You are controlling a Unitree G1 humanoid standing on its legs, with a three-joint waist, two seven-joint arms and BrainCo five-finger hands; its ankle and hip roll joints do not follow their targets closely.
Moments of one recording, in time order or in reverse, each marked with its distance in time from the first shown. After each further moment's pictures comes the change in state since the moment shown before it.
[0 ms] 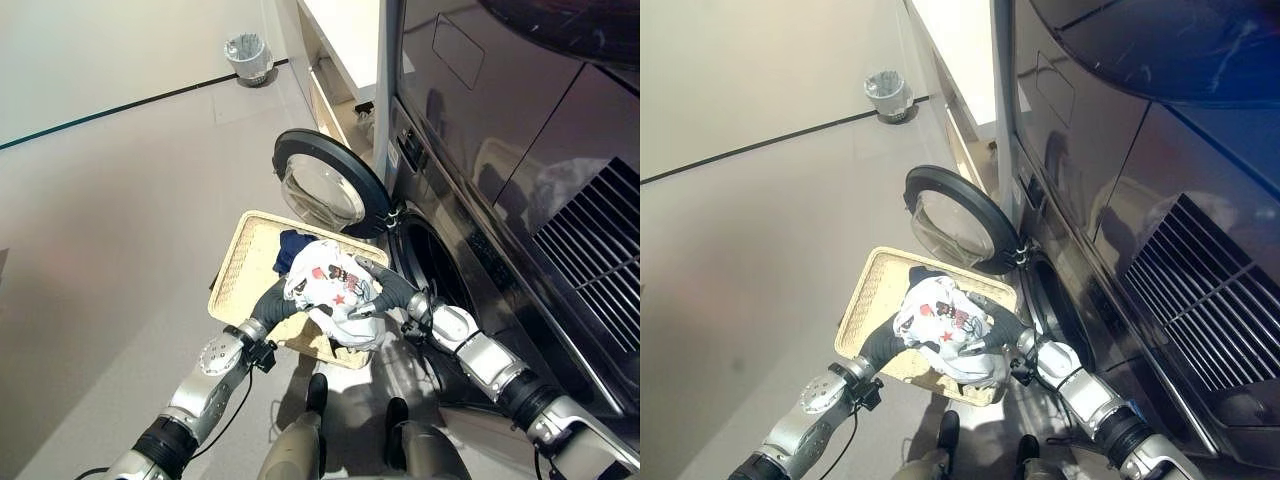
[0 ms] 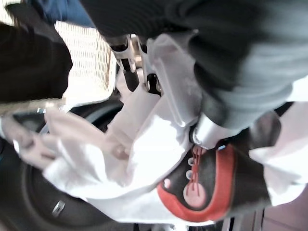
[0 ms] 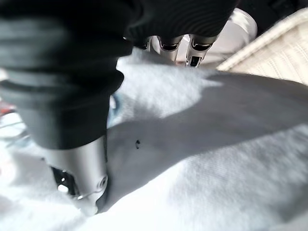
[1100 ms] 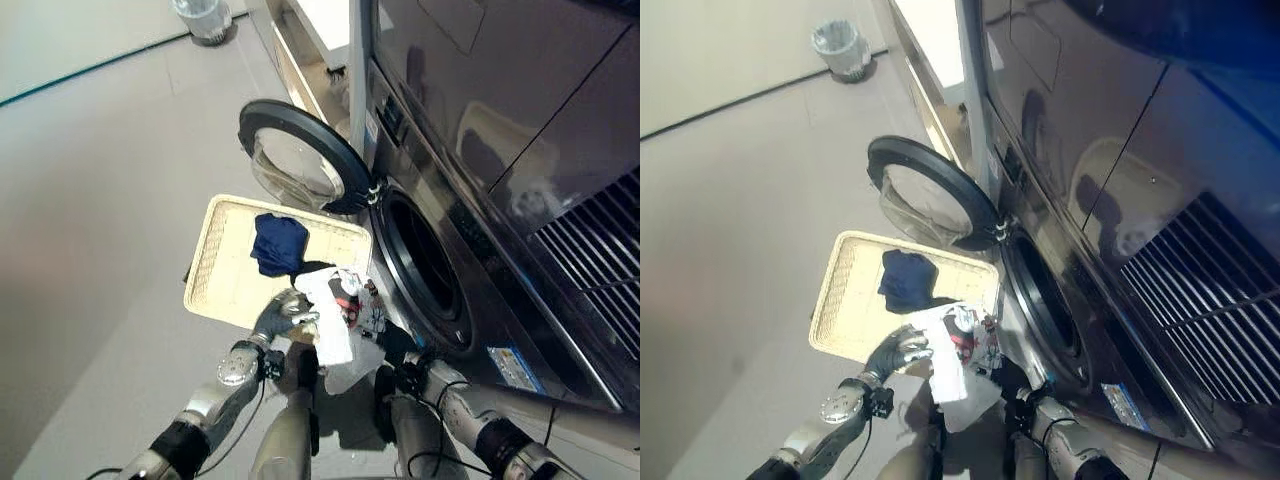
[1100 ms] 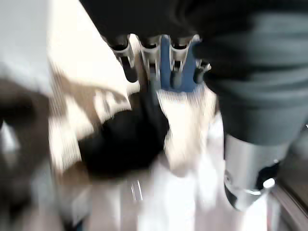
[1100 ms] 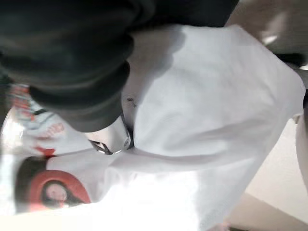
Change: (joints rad) left arm -0.070 -0.076 -0.019 0.266 0.099 0.083 0.697; right arm 0.082 0.206 -0.078 0.337 0.660 0.176 -0.101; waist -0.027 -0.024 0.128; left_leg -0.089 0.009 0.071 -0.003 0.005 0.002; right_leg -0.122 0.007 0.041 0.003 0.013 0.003
